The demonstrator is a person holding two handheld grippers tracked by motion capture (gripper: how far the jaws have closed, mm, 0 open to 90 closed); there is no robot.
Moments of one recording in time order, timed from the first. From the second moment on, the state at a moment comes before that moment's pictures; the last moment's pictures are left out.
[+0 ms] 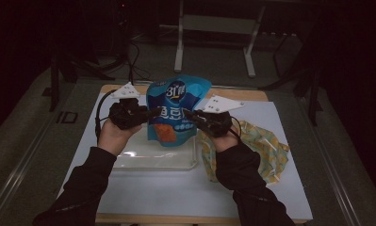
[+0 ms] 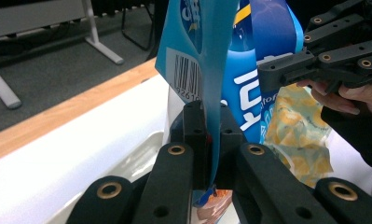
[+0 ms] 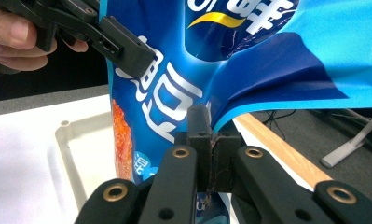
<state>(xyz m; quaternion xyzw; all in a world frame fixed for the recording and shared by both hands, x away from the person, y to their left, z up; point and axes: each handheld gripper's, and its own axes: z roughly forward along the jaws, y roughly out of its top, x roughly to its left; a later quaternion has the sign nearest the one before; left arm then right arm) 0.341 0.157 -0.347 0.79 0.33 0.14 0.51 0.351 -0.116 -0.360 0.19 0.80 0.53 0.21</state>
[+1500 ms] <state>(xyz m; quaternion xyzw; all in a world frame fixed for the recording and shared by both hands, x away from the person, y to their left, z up) 0.346 0.166 -0.433 0.78 0.34 0.09 0.51 0.354 -0.108 -0.437 0.21 0.82 0.50 0.17</state>
